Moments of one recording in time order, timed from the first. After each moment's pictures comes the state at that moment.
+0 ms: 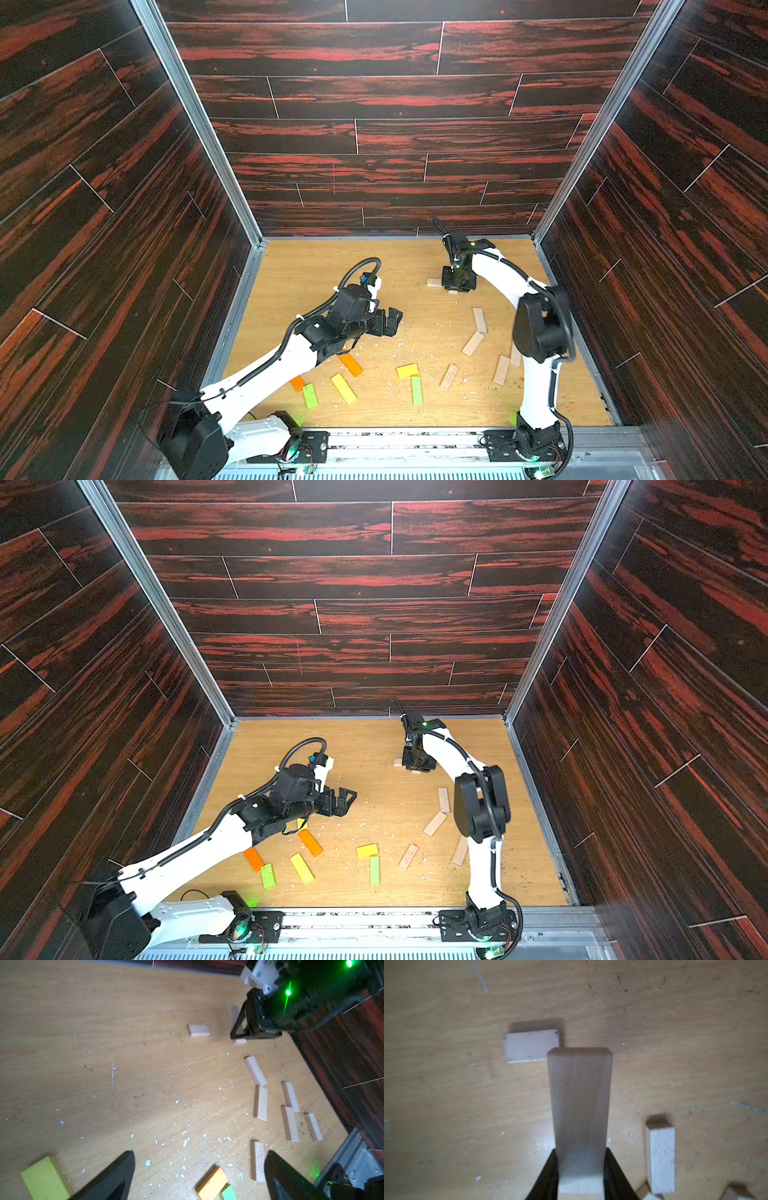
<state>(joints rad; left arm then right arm) -0.69 1.24 0.92 -0.32 0.04 -0.45 0.38 2.11 1.81 -1.04 0.09 0.47</state>
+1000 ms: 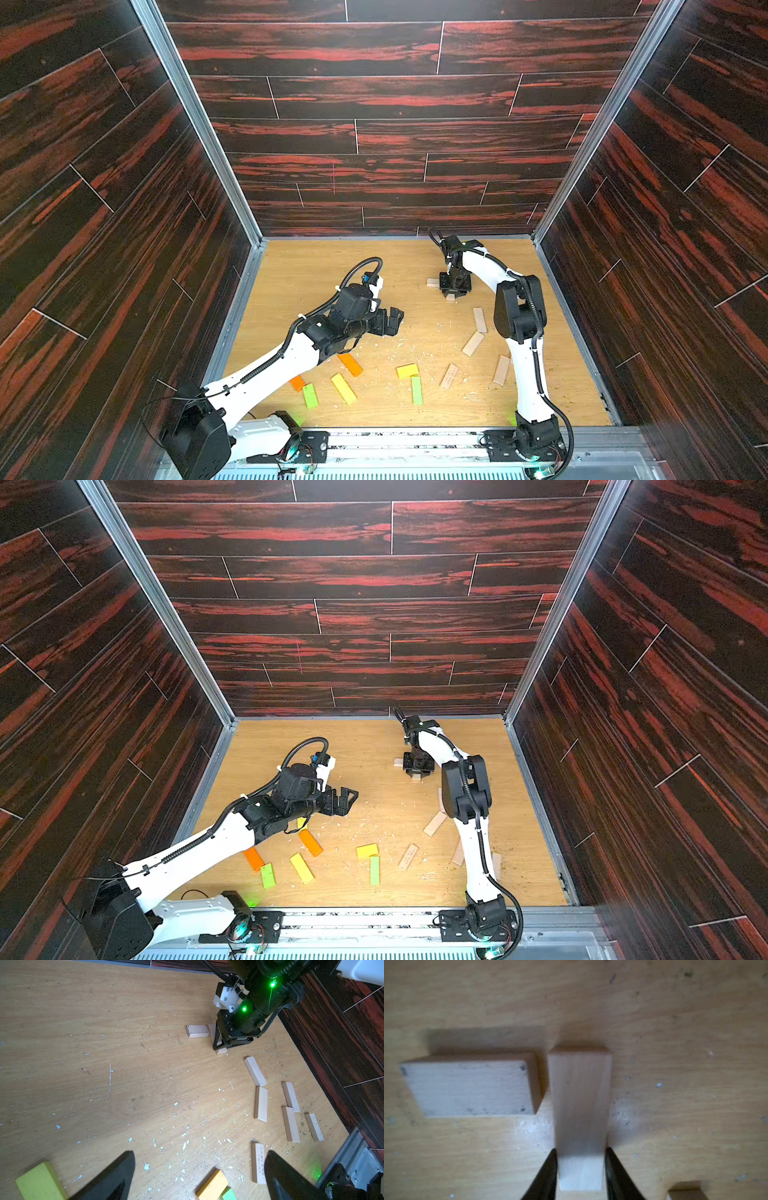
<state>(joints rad) -0.69 1.25 0.92 -0.29 0.05 -0.44 0.33 2.37 2.00 -1.12 0.04 0.38</state>
